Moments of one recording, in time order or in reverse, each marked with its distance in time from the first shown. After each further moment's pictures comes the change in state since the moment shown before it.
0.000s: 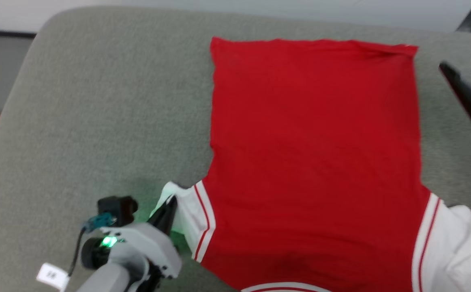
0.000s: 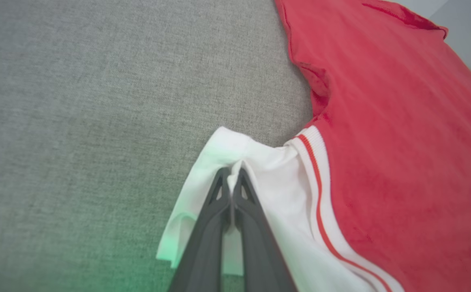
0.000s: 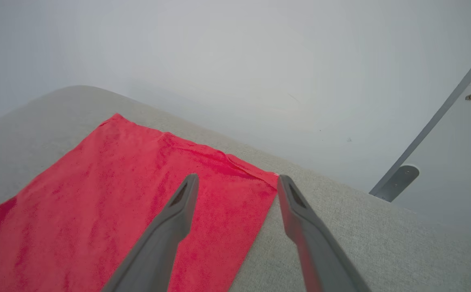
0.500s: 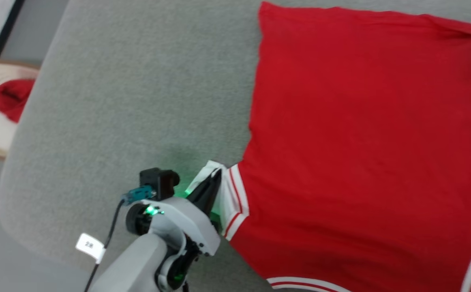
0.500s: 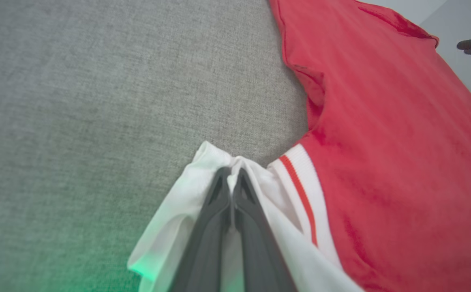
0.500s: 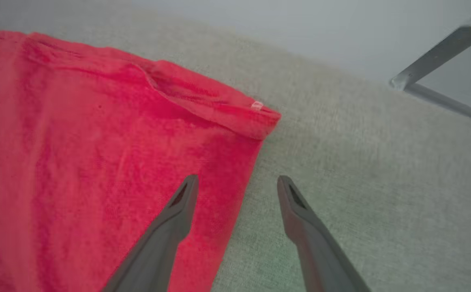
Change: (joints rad) left arm -0.167 -0.151 -0.072 0.146 0.015 -0.115 -0.032; right arm -0.396 0.117 -0.013 0.514 -0.120 0.000 0.520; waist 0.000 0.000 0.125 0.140
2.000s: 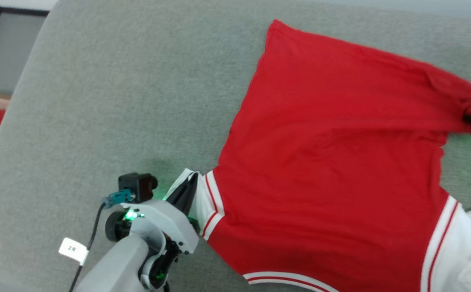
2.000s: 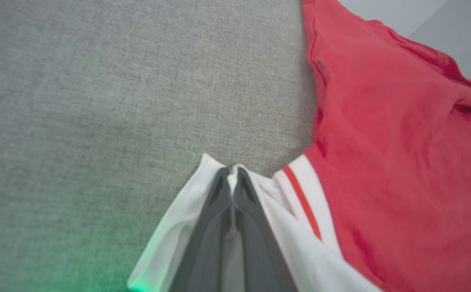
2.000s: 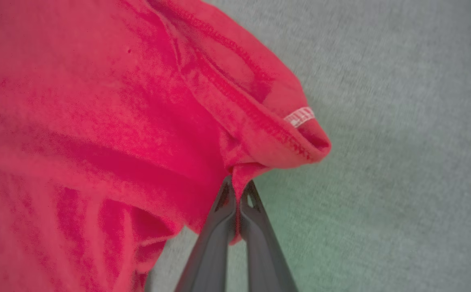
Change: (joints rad) left arm -0.032 0.009 0.012 0.168 -0.034 -0.041 -0.066; right arm 0.181 -0.024 0.032 -0.138 0.115 0.000 0.150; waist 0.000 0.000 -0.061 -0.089
